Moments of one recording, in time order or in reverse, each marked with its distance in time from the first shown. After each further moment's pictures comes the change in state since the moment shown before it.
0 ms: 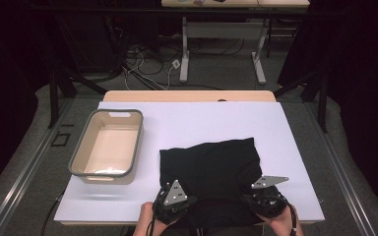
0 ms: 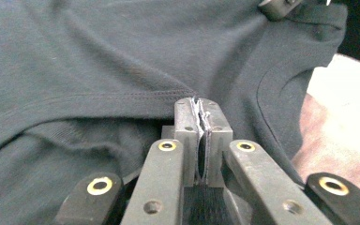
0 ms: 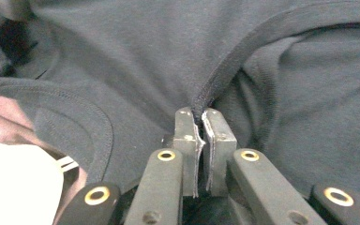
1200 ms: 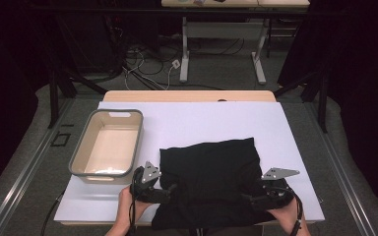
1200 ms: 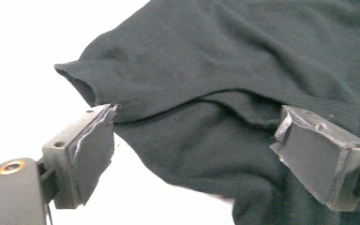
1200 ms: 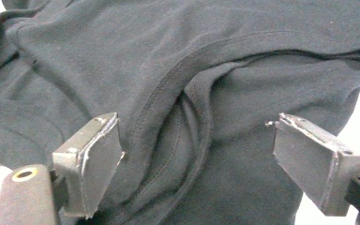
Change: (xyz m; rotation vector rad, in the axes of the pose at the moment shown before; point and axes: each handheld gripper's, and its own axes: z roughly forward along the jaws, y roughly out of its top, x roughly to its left) left arm 0.068 -0.011 -0.023 0.012 0.252 -0.117; right arm -0.033 0.001 -0.001 -0.101 -0.013 0.005
